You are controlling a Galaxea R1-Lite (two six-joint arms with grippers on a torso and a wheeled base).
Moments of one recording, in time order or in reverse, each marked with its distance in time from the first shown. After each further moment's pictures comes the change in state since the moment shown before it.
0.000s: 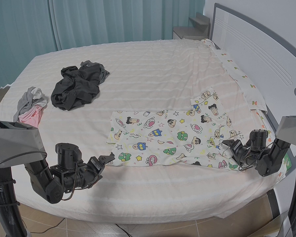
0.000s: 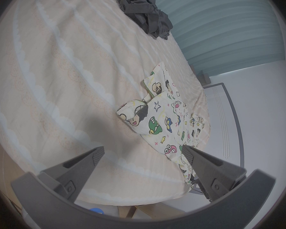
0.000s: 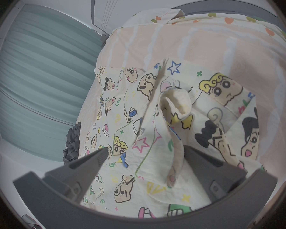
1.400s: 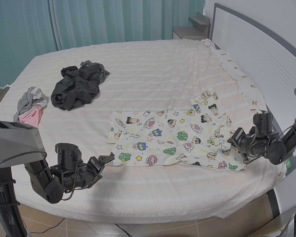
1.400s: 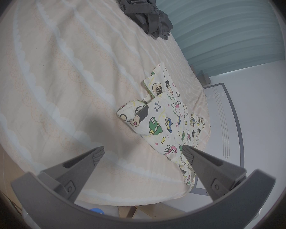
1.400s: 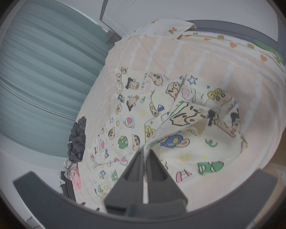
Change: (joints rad) left arm 0.002 0.000 0.000 0.000 0.000 0.001; right arm 0.122 -0.336 0.002 0.391 -0.090 -0.002
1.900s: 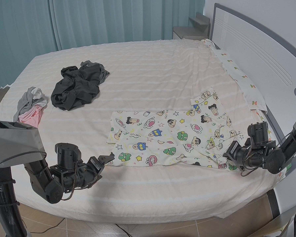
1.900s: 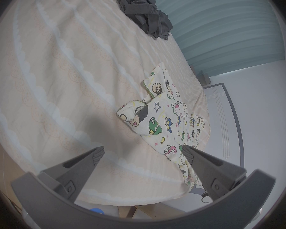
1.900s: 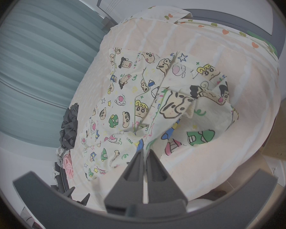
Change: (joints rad) left arm 0.000 -0.003 0.001 0.000 0.000 0.000; right arm 0.067 -0.002 0.087 0.033 -0.033 -0.001
